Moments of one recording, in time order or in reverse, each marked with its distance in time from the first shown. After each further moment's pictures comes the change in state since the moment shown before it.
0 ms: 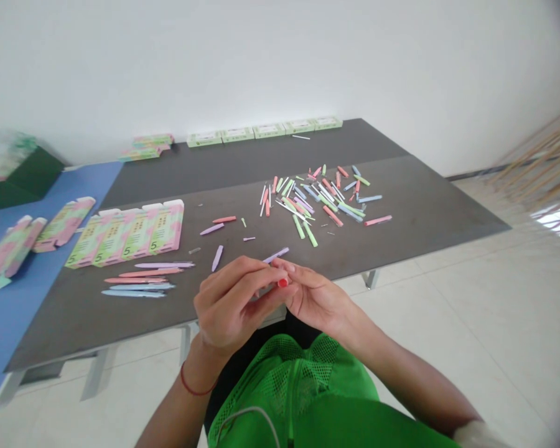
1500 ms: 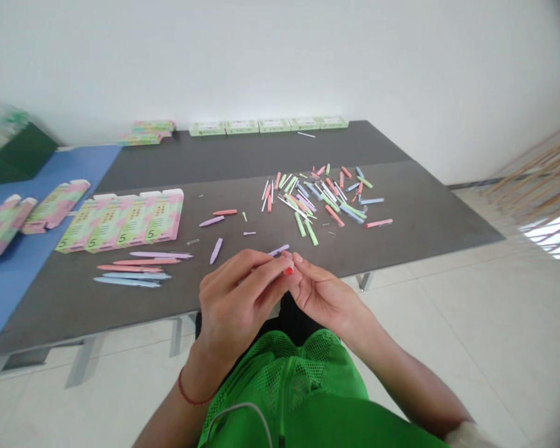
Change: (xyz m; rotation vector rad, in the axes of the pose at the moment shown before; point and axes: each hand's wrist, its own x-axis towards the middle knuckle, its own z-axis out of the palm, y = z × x) left_hand 0.000 0.013 0.004 0.121 -0.012 -0.072; right_hand -0.007 -0.008 0.005 0.037 0.191 -0.075
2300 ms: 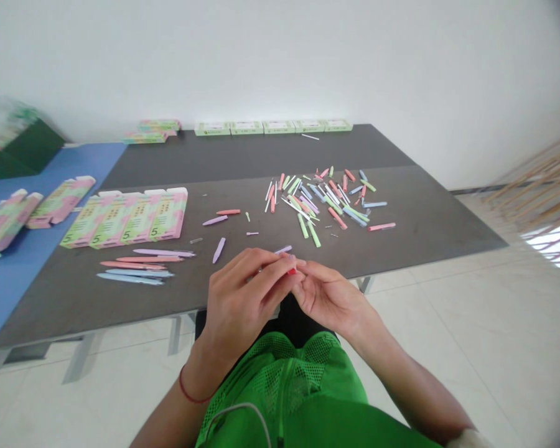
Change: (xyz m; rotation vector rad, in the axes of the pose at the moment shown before) left_hand -0.002 -0.004 0.001 0.030 -0.081 -0.010; right_hand 0.000 -0.010 -0.004 -0.111 -0.106 0.103
